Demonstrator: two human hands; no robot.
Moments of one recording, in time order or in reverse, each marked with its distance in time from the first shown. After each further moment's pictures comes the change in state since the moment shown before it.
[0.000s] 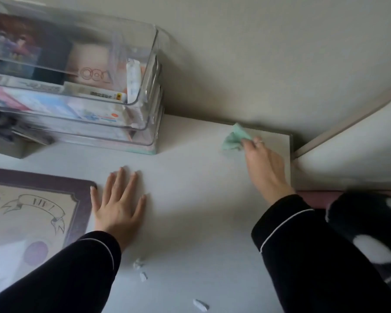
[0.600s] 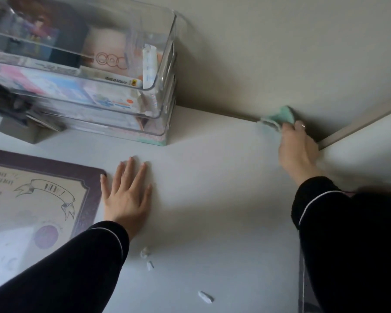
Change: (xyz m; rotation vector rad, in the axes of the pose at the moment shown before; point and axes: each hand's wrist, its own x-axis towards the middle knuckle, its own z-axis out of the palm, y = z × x) left_hand -0.002 0.004 -0.003 -0.038 0.018 -0.003; right_hand 0.023 0.042 -0.004 0.065 0.034 0.290
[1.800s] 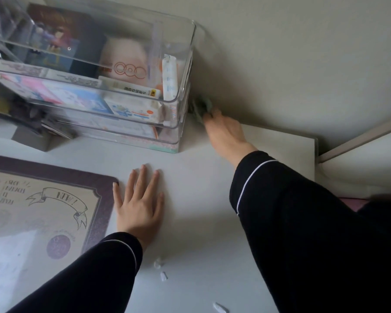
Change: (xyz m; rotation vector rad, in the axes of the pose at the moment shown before) left_hand 0.001 -0.005 0.006 -0.009 0.045 0.037; right_hand 0.013 -0.180 -0.019 -0.039 -0.110 -0.550
